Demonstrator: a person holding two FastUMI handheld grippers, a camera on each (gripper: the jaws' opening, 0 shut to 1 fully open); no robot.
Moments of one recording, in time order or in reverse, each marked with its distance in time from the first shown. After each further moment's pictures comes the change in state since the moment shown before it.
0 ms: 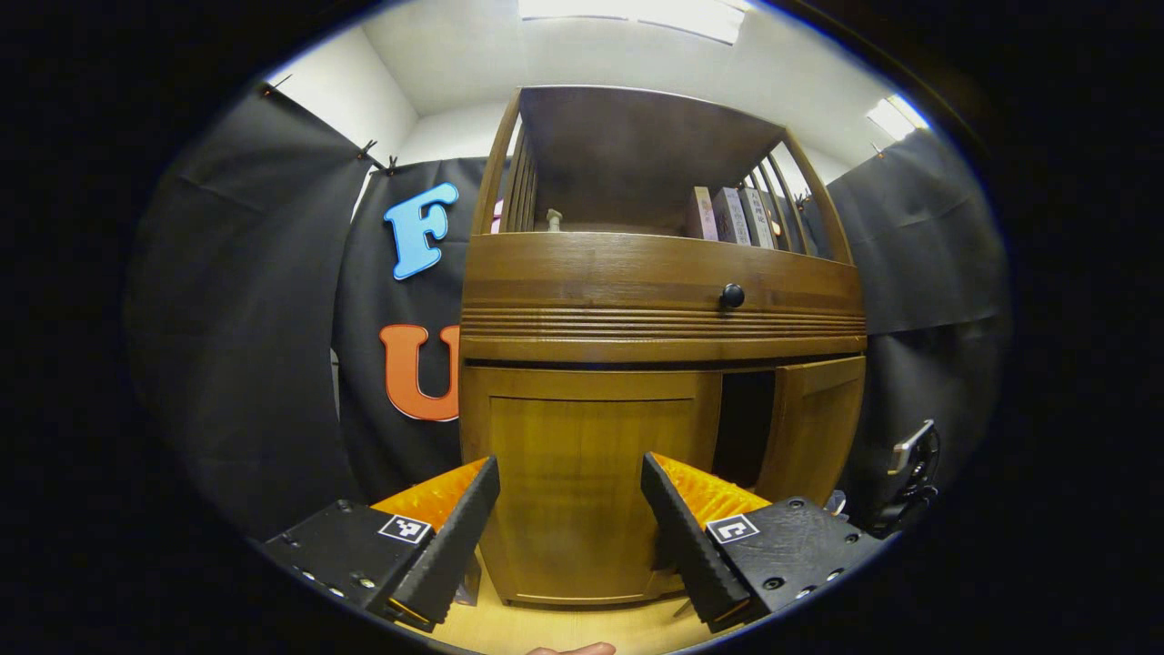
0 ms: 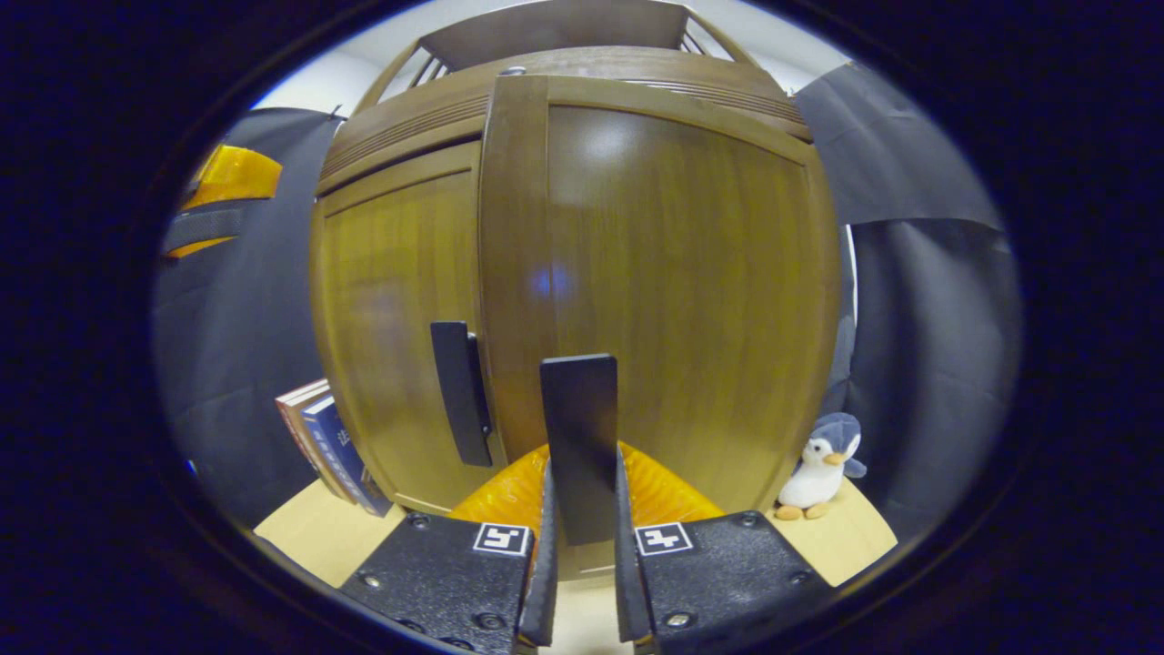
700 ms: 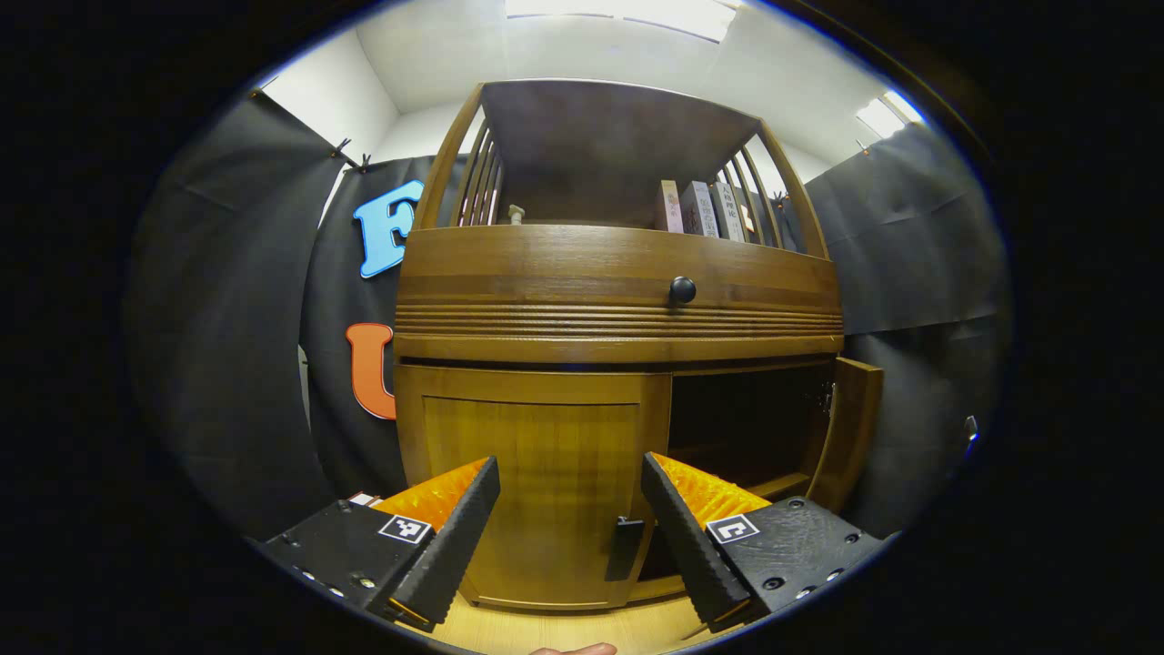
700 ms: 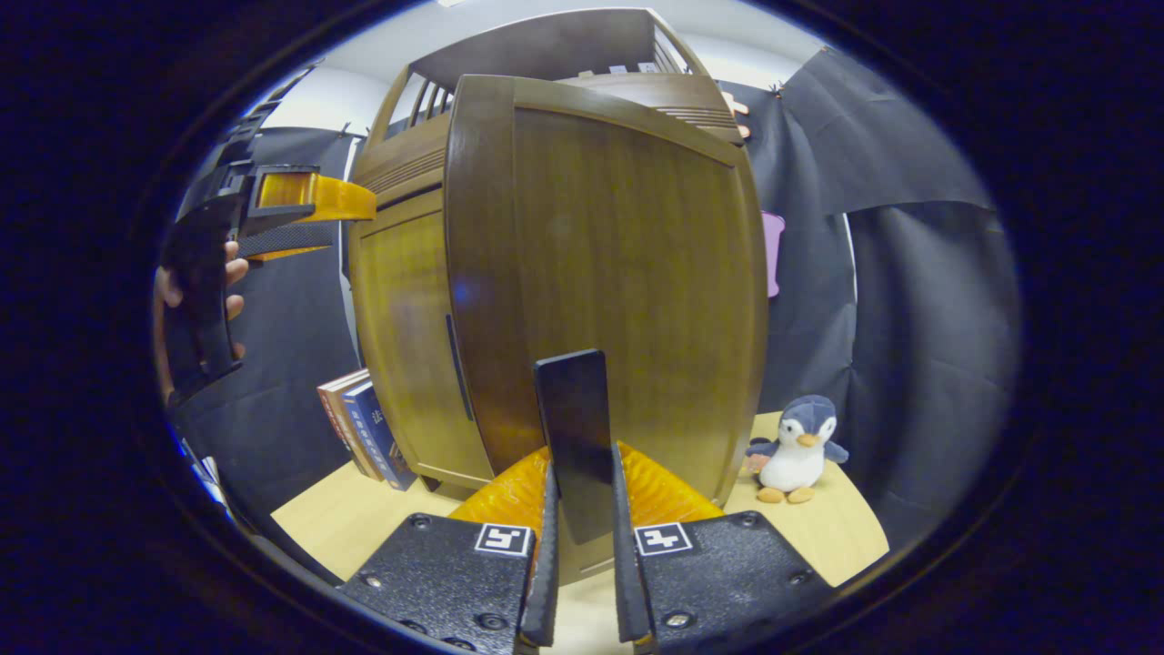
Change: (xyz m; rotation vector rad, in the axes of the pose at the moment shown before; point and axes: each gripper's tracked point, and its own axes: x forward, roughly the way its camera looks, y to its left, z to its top) left arm 0.019 -0.053 -0.004 0.000 0.001 -0.062; right arm -0.081 -0.050 -0.016 0.018 0.001 0.057
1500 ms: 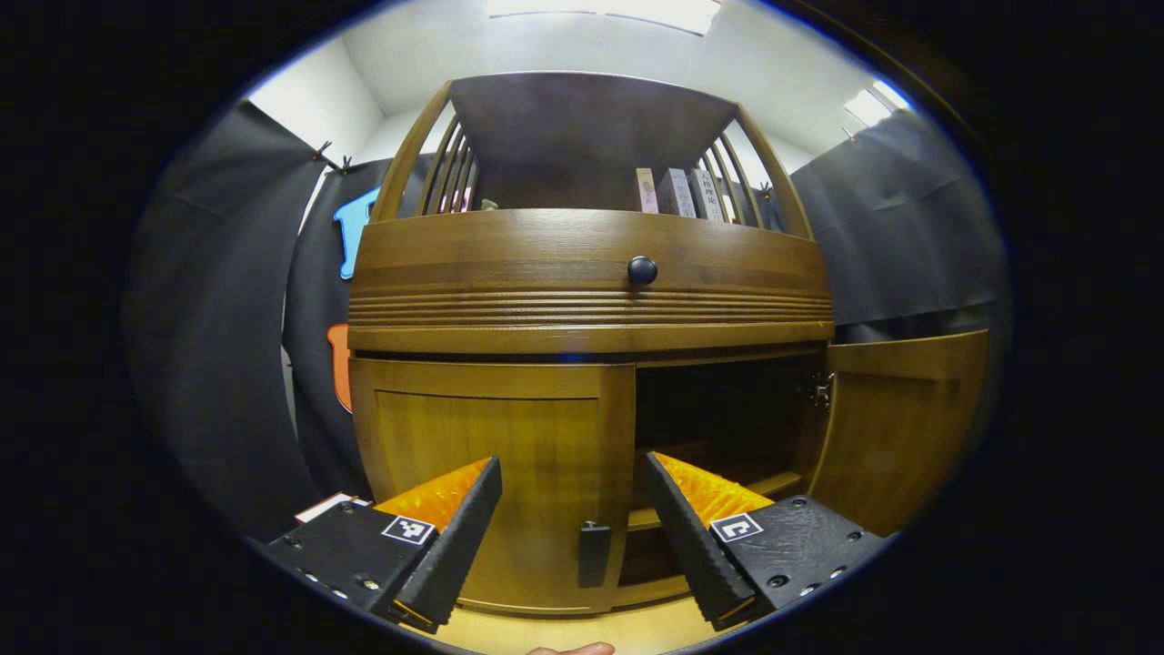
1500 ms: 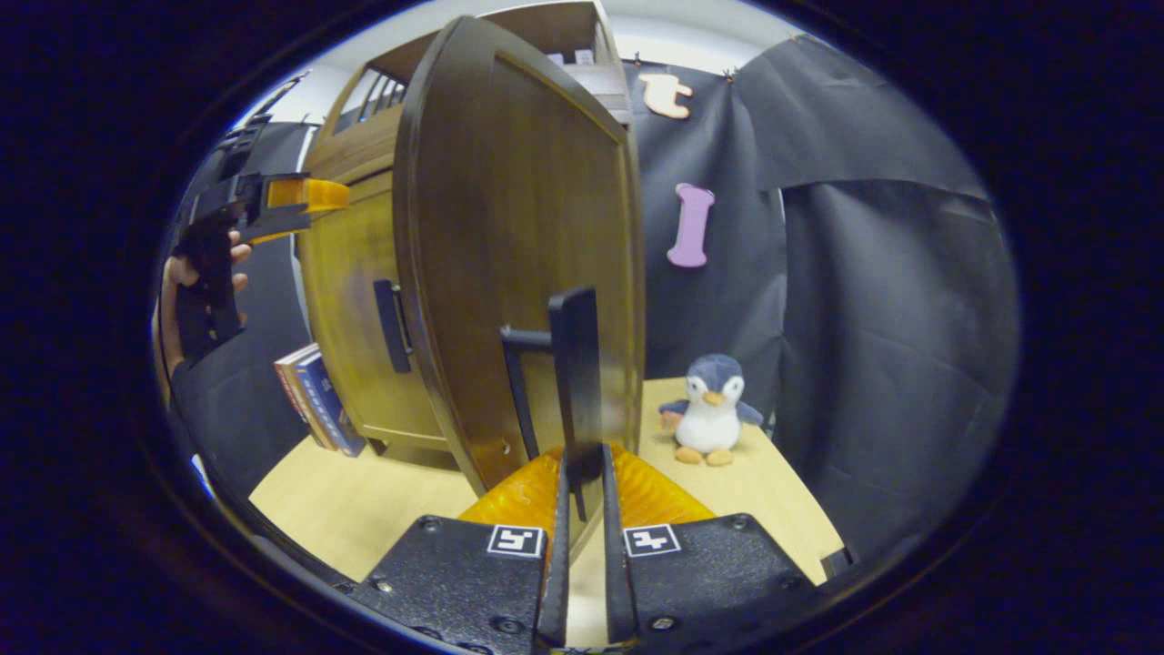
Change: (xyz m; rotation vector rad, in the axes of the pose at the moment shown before) left arm 0.024 -0.024 -0.012 0.039 -0.004 -0.005; right arm -0.061 -0.099 -0.029 0.044 0.073 -0.178
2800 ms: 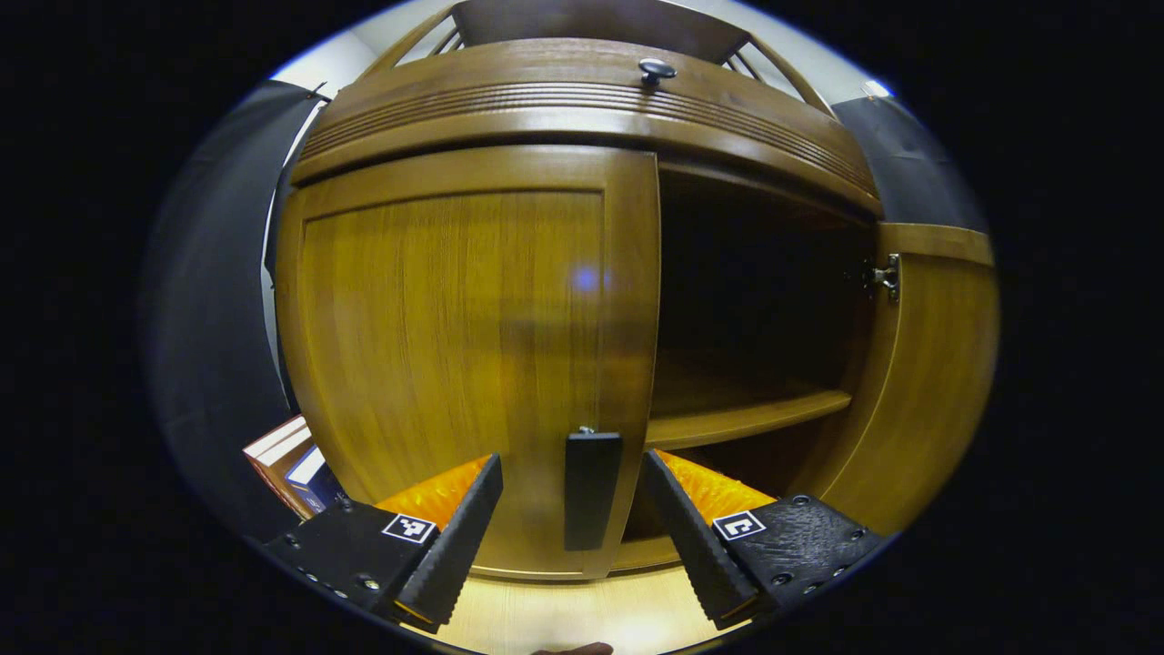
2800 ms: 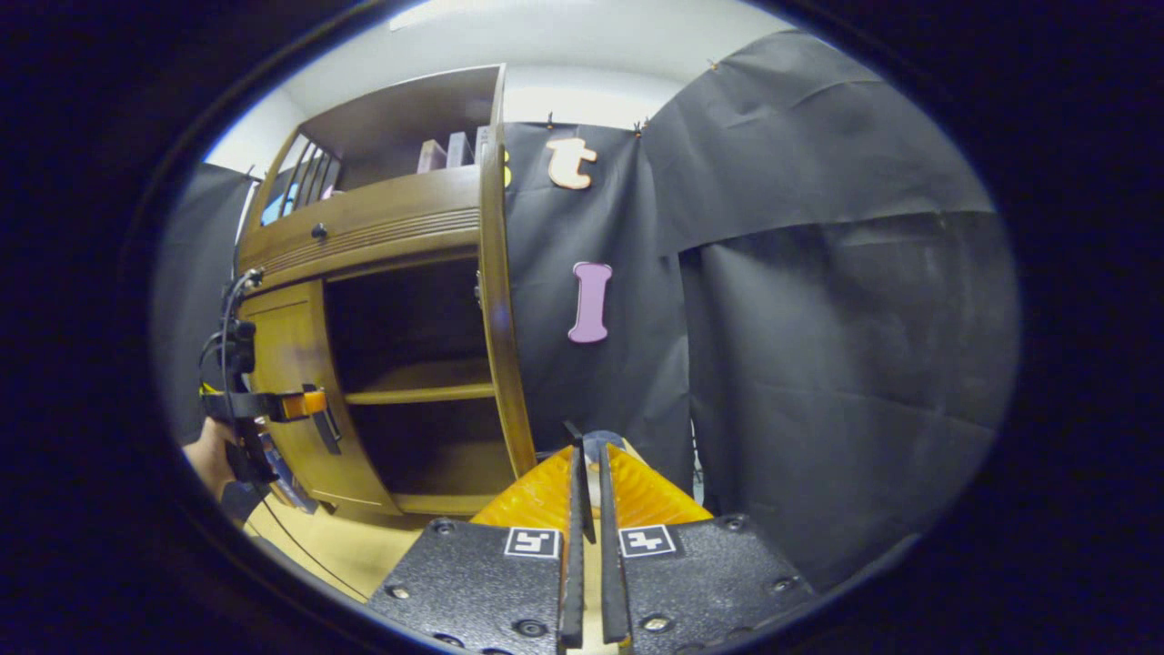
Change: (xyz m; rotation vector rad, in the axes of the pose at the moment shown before) left arm 0.055 -0.018 -0.145 -0.049 0.275 0.007; right arm -0.077 -0.085 0.079 0.063 -0.229 -0.189
